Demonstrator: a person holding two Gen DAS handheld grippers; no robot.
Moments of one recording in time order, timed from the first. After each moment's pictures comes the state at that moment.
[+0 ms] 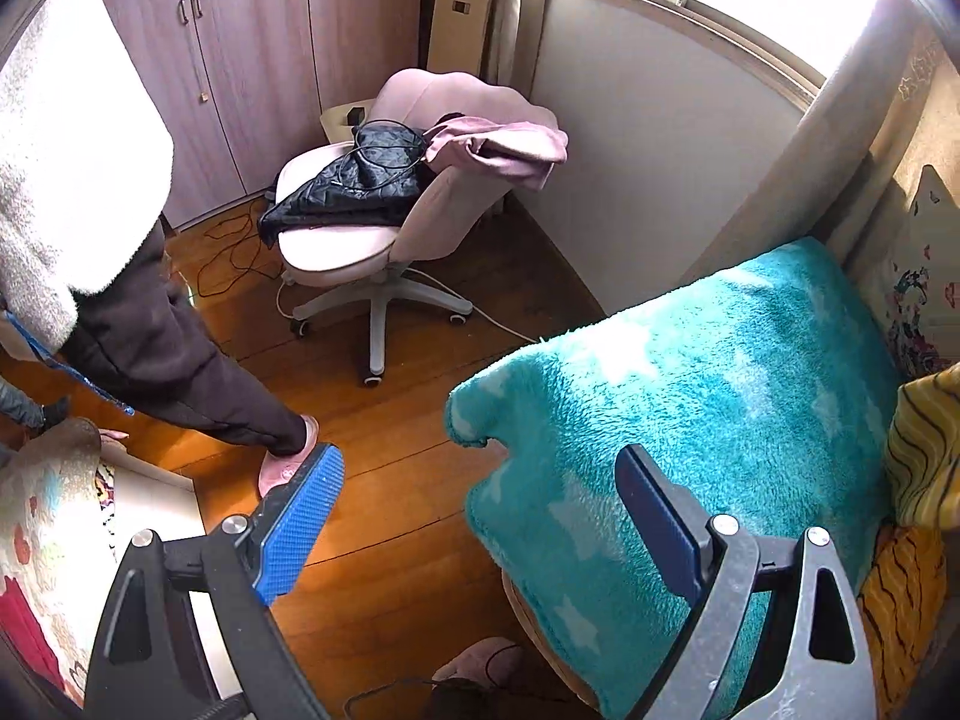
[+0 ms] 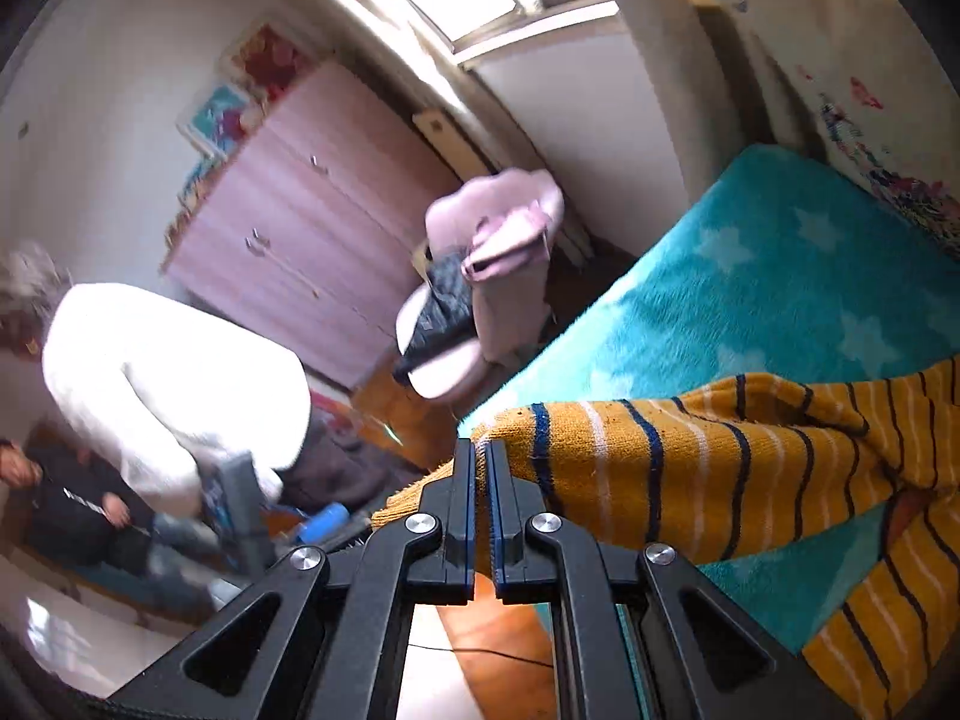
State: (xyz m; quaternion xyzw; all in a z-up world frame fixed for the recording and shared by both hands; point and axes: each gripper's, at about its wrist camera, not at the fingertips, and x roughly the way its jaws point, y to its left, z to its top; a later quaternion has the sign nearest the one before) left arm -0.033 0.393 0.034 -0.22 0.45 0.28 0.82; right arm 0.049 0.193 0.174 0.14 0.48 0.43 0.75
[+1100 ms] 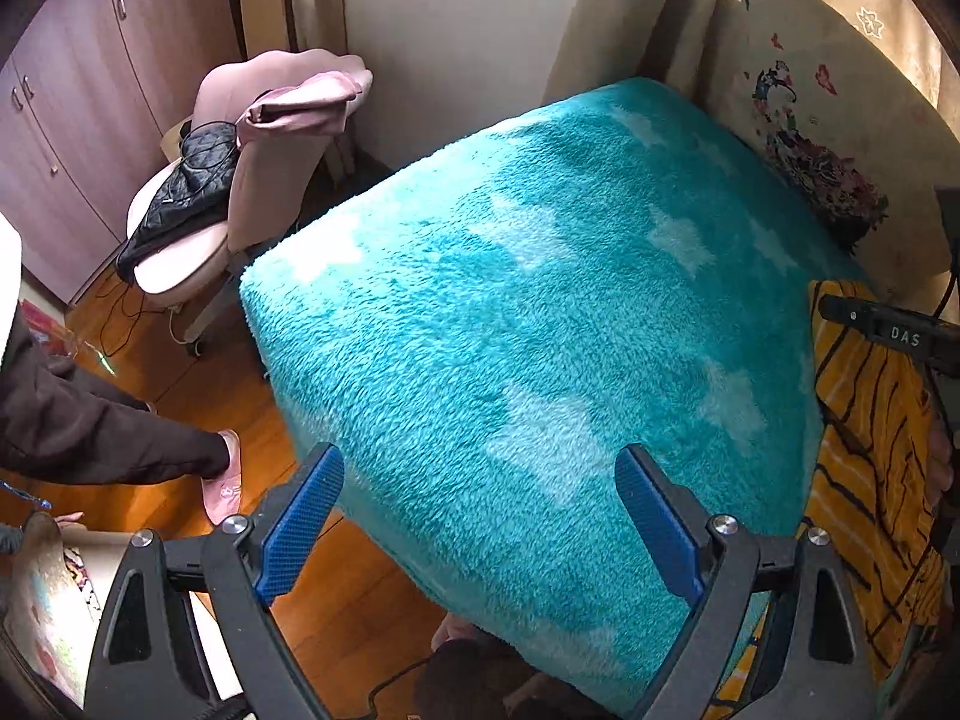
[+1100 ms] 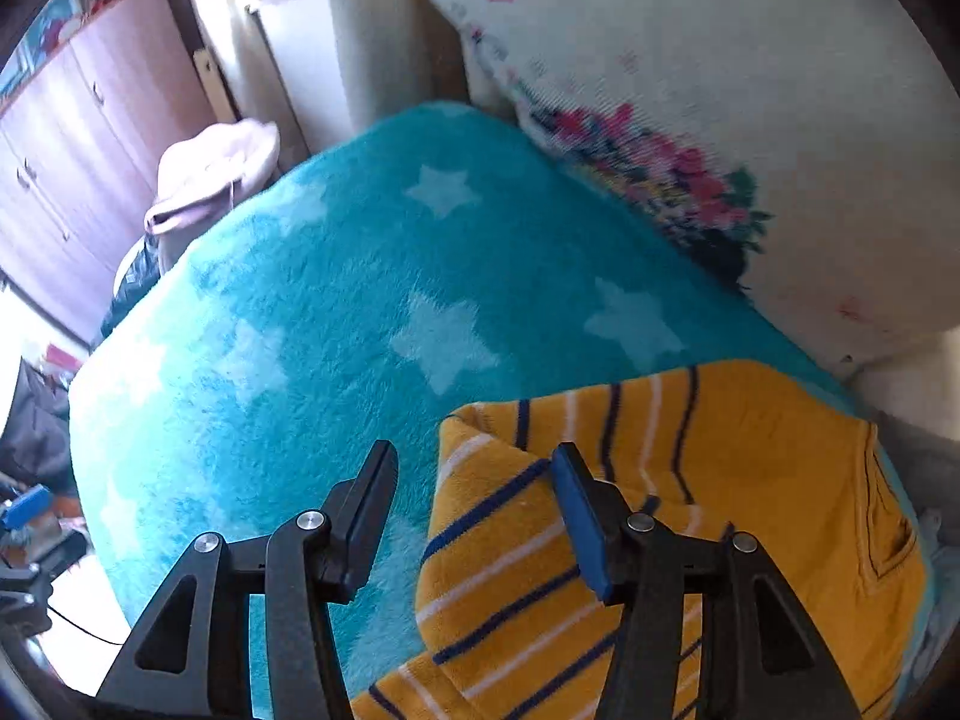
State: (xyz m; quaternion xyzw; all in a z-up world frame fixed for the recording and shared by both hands) left arm 0.021 0.281 0.003 -0.16 0.53 0.13 0.82; right arm 0.159 0.118 0.037 -0.13 0.53 0.19 0.82
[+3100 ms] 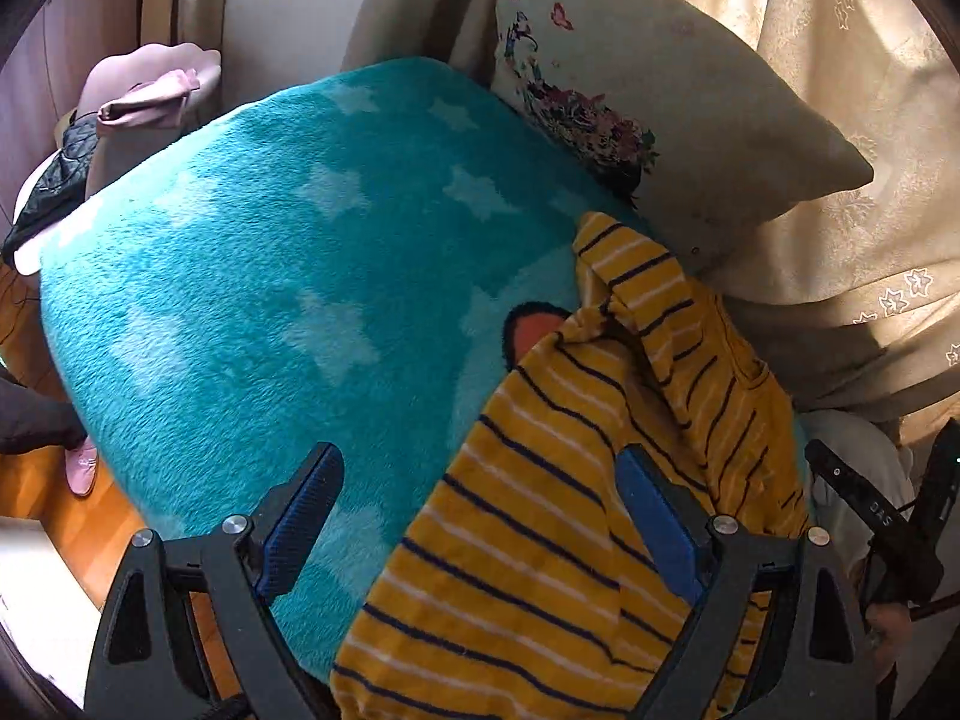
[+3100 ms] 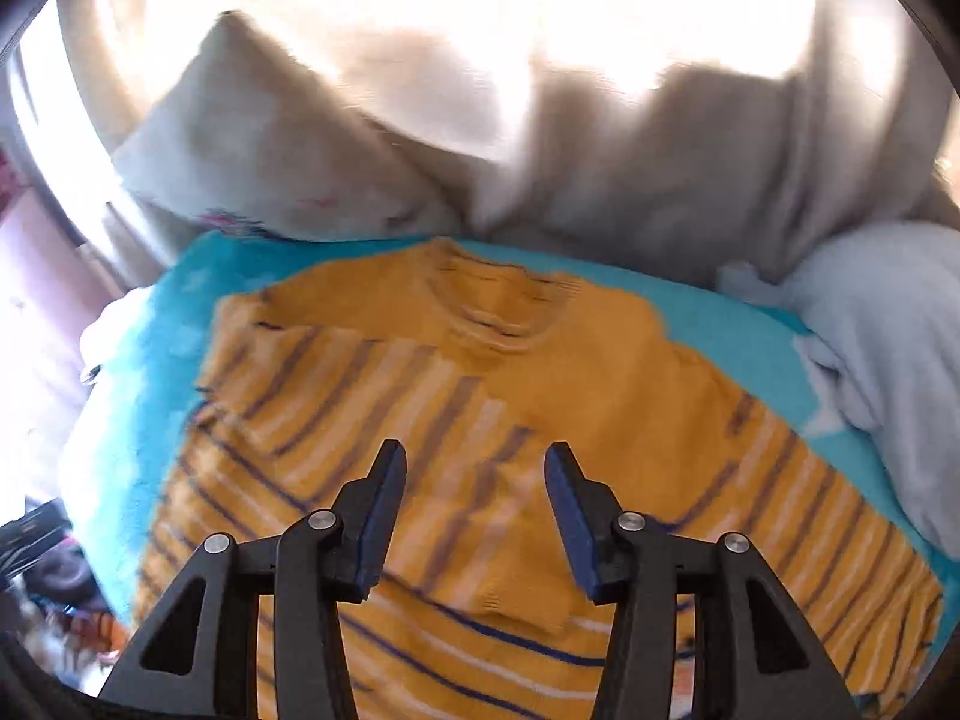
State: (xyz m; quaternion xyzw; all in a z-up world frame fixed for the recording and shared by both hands) left arm 0.050 0.100 0.039 -0.23 0.50 -0.01 0.83; right arm 0.021 -0.175 0.090 0.06 0.46 0.06 0.88
